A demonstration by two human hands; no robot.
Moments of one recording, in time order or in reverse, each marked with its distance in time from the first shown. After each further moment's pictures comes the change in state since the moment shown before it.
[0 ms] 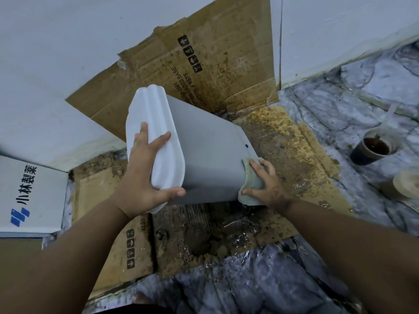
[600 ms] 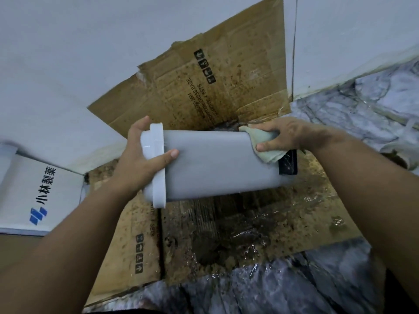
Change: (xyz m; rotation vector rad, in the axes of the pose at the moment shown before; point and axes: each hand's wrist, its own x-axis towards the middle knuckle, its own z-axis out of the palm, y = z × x) left_hand 0.029 0.012 -0.038 -0.306 0.244 -0.279; right_hand 0.082 -0.155 -0.128 -0.449 -0.362 -0.125
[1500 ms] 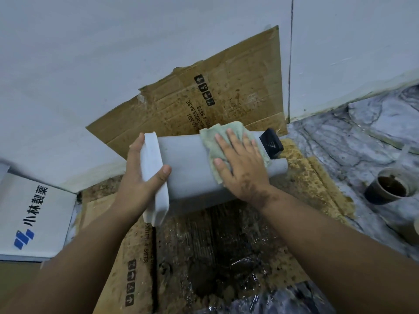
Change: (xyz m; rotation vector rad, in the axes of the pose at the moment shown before) left_hand 0.005 -0.008 0.009 -0.028 0.080 0.002; right_hand 0.029 -0.073 0.093 -0.183 0.610 -0.099
